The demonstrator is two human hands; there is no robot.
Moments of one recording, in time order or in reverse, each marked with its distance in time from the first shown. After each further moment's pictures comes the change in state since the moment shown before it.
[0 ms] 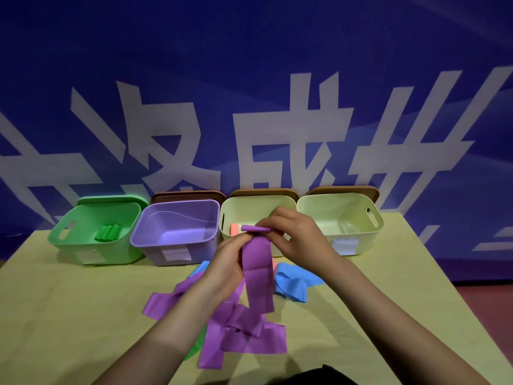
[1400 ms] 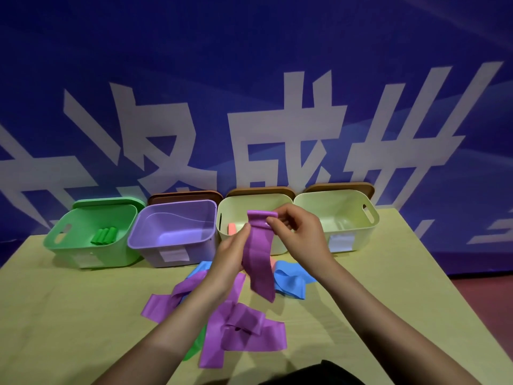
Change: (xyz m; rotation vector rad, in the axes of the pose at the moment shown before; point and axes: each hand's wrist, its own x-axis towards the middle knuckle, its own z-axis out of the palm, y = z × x) left_hand 0.001 -0.007 -0.004 0.279 0.073 0.033; right_hand -0.008 -0.012 0.005 0.334 0.252 0.467
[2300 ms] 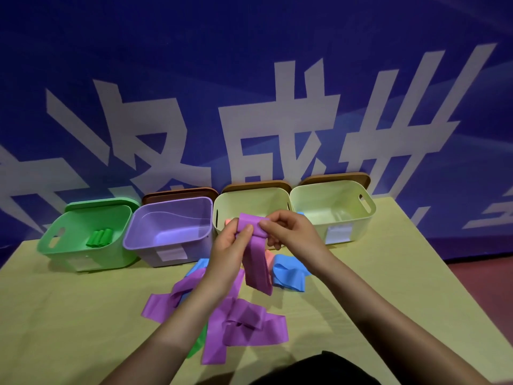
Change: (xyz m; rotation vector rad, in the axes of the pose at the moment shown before) left_hand -0.006 0.001 0.003 0.056 -0.070 0.261; right_hand -0.006 -0.007 0.001 0.403 -0.209 0.414
